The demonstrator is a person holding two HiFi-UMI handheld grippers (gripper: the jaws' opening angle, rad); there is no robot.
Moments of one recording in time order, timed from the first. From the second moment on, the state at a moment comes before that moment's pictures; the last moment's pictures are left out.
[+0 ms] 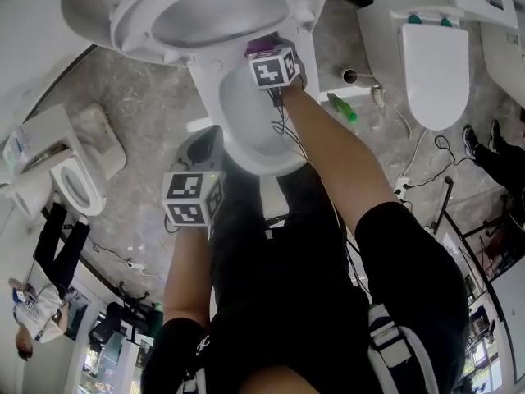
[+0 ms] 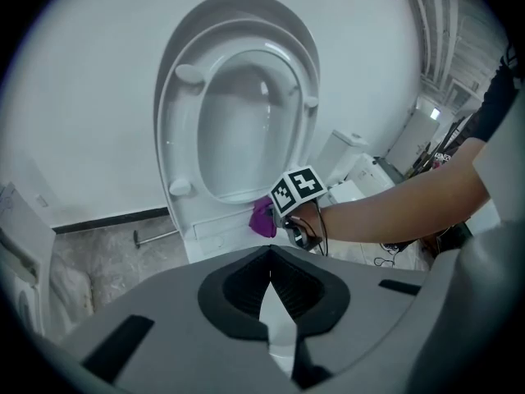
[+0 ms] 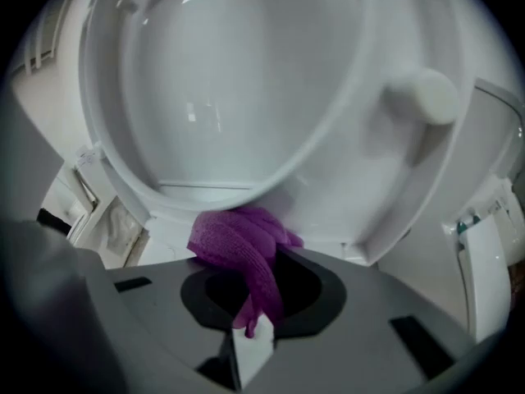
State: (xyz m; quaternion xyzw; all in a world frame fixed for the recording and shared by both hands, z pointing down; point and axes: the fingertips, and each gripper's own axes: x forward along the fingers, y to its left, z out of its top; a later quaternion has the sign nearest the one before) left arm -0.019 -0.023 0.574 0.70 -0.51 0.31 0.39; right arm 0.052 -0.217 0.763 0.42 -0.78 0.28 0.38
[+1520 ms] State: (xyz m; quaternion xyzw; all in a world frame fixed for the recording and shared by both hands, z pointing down) left arm 0.064 -0.056 0.466 0.75 -0.49 0.29 0.34; right arm 0.160 -0.254 0.595 0.53 -0.73 0.33 0.27
